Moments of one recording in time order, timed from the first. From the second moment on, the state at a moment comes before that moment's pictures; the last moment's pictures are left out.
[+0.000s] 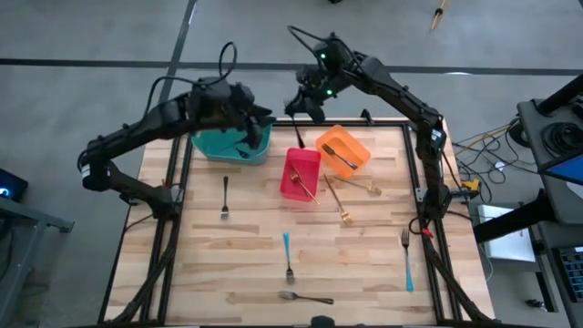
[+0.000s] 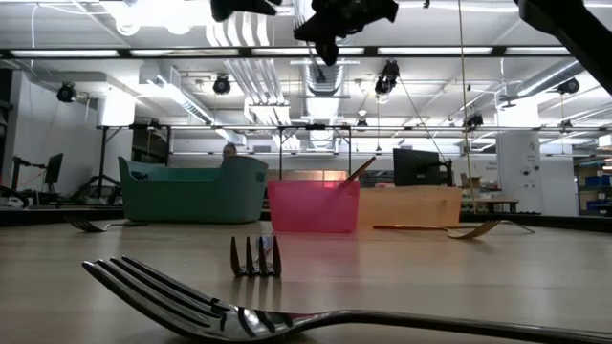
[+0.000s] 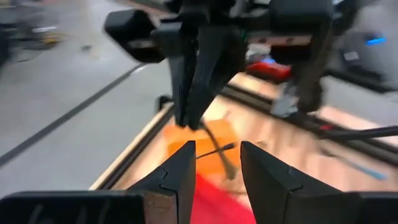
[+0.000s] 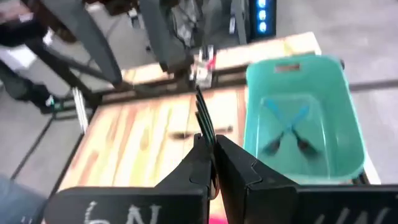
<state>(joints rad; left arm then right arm) 0.37 1.34 1.56 -0.62 -0.02 -0.14 -0.59 2.02 2.35 -0.97 -0.77 -0.17</state>
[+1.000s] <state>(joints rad) 0.45 1.48 1.04 0.55 0.44 -0.55 -0.51 1.88 2.35 -0.99 -0.60 -0.19</state>
